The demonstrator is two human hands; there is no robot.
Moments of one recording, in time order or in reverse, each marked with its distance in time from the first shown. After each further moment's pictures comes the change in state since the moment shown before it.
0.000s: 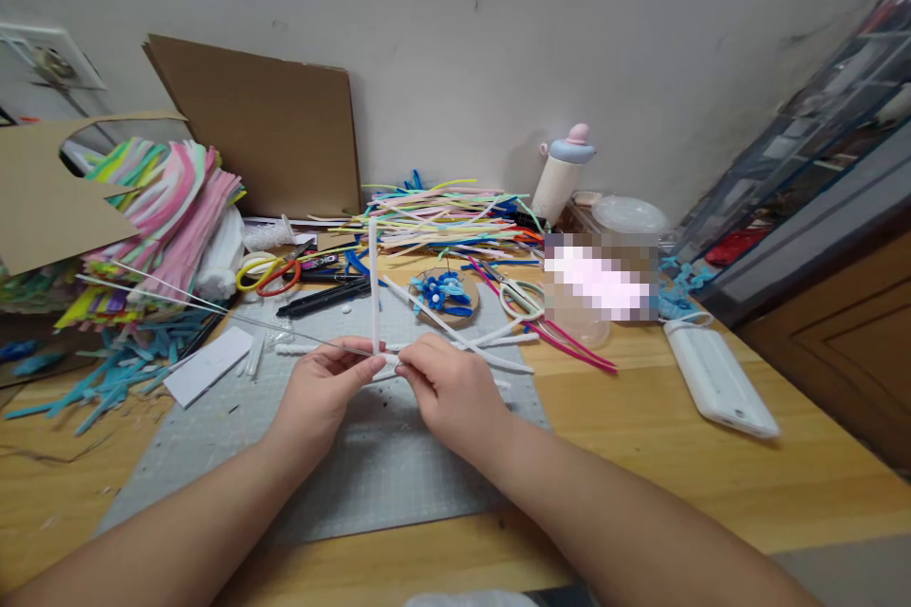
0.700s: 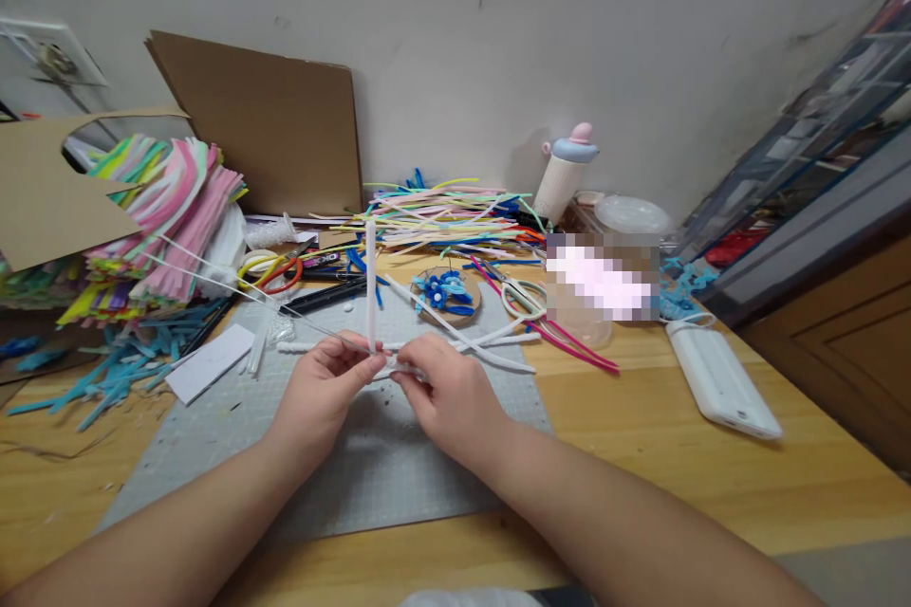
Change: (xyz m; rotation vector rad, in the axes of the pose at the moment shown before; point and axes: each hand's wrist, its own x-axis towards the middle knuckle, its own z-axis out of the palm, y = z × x) left_hand -0.002 0.001 0.000 -0.027 -0.020 0.049; right_hand -0.003 -0.002 0.007 0.175 0.075 0.049
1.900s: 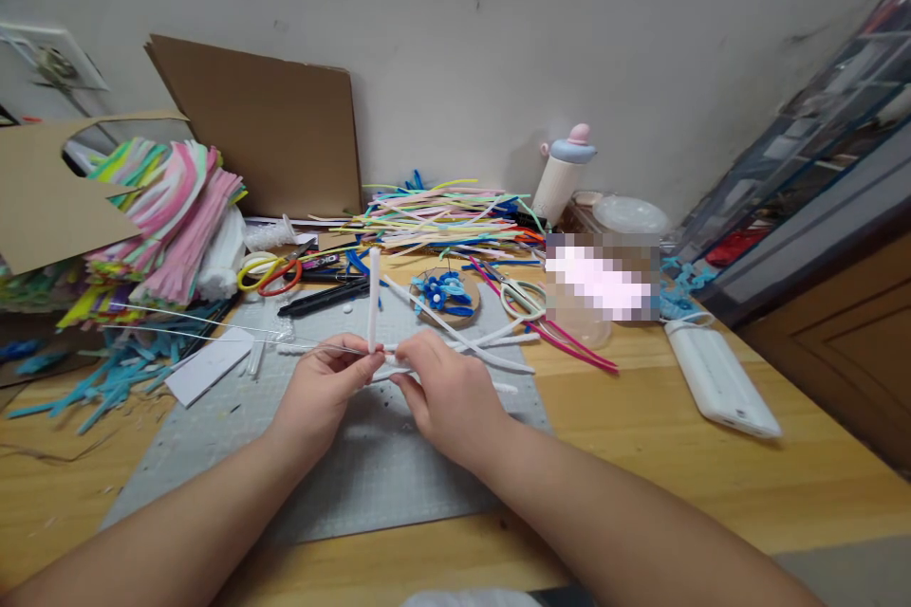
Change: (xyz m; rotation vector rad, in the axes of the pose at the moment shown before) left_hand 0.005 -0.001 -0.003 0.034 0.000 -0.037; right_hand 0.001 -0.001 -0.003 -0.324 -0.055 -0.081
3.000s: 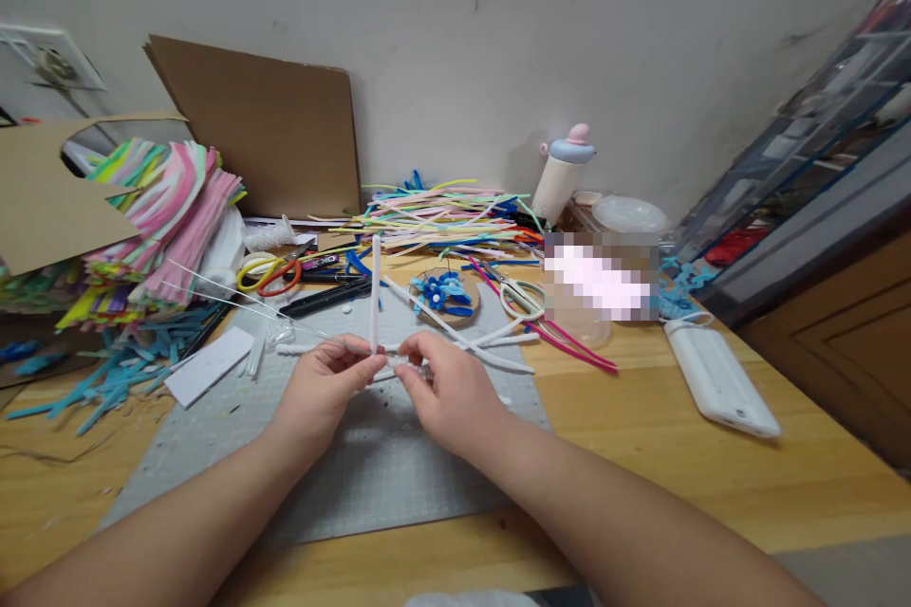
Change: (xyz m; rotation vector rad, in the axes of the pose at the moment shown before) left_hand 0.000 -0.001 0.001 -0.016 0.002 -0.037; right_hand 0.002 0.002 -0.002 0.185 -0.052 0.185
